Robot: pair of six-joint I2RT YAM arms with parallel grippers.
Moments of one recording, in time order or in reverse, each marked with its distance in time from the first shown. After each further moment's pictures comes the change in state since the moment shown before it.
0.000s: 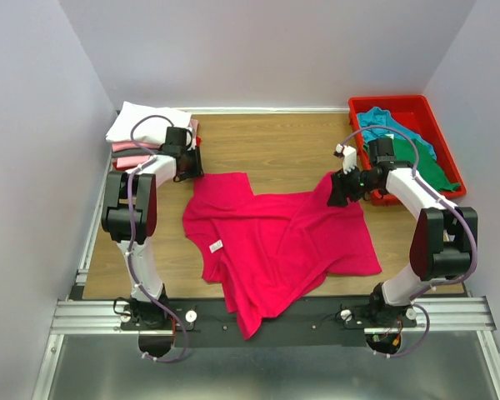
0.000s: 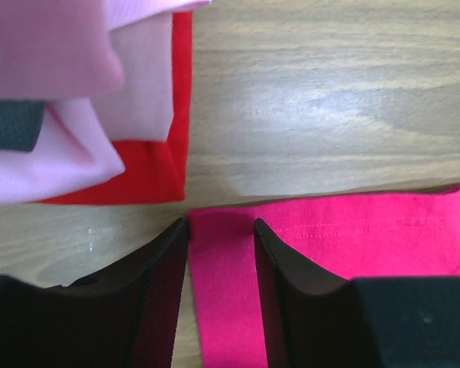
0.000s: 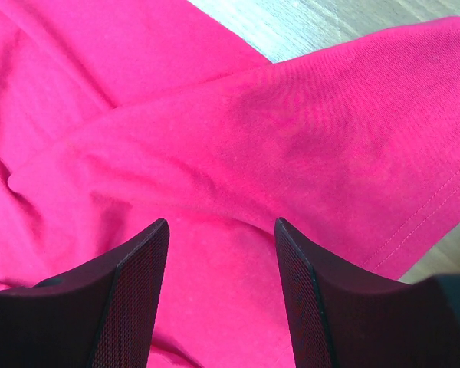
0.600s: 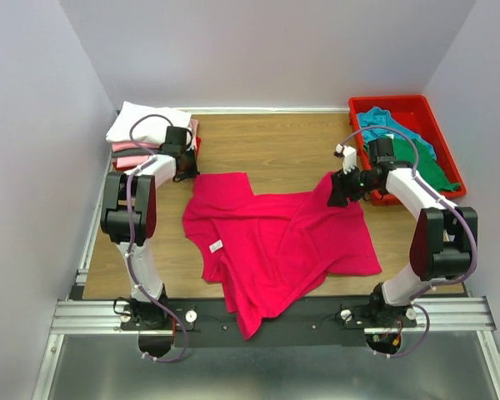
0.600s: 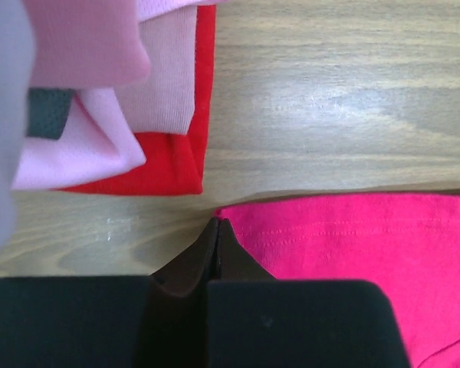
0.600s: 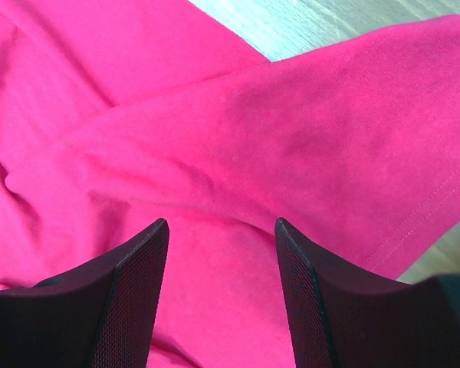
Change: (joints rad) left arm -0.013 0.002 0.013 -0.029 -0.057 0.009; right arm 0.000 0.000 -0.001 0.001 0.002 -0.002
